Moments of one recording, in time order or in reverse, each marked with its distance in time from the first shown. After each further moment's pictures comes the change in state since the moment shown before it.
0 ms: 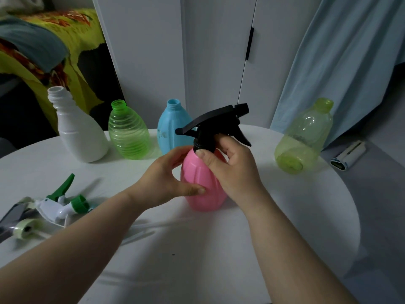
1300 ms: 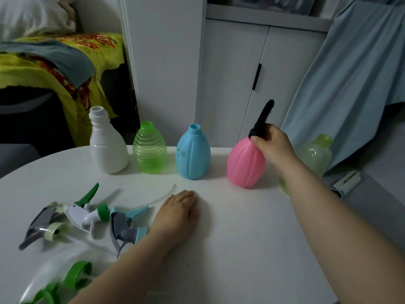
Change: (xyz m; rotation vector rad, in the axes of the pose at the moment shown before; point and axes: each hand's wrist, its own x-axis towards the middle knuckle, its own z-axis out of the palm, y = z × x) left_hand -0.027 -0.043 0.015 0.728 0.074 -0.067; right_hand 0.080 0.008 -0.055 -0.254 0.171 0.203
